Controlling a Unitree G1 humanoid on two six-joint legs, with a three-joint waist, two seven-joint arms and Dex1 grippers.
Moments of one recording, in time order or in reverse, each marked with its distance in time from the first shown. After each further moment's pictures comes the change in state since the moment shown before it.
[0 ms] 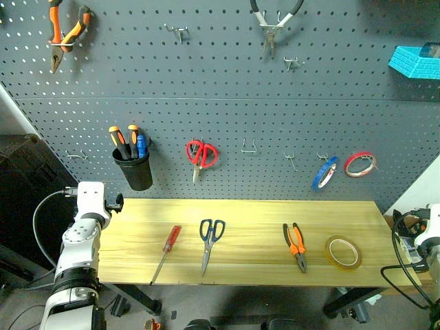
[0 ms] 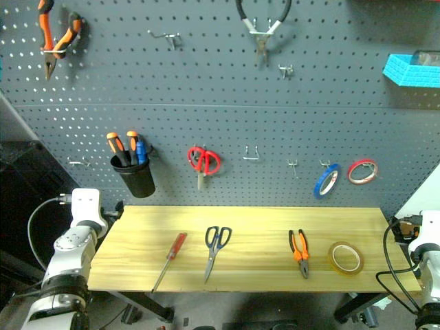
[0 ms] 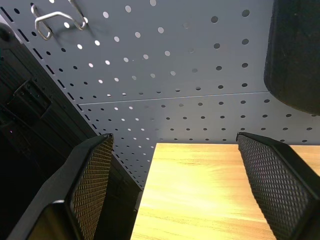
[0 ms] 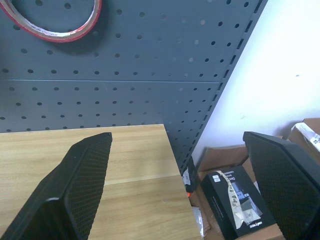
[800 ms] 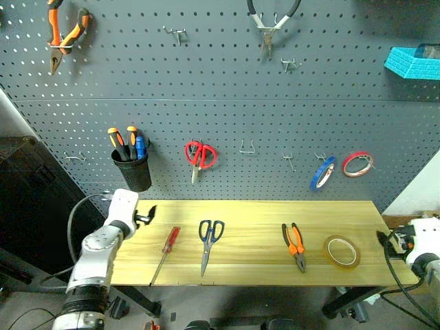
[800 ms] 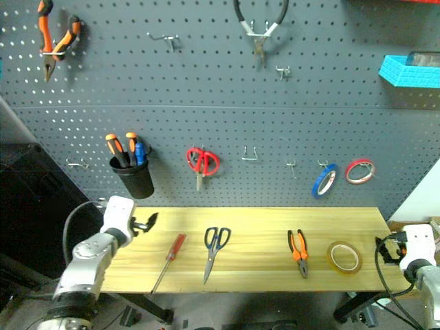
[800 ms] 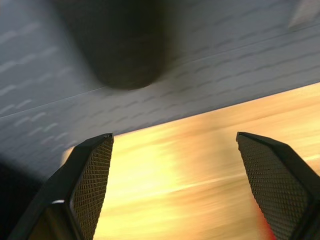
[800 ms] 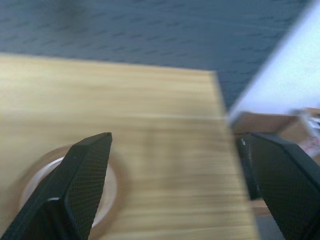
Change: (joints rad) left arm 0.186 -0.074 -0.208 -0.492 0.003 0.224 -0.221; right arm 0.259 0.013 0.121 -0.476 0.028 0.364 0.100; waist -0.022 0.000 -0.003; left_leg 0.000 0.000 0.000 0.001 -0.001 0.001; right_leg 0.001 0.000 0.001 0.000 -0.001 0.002
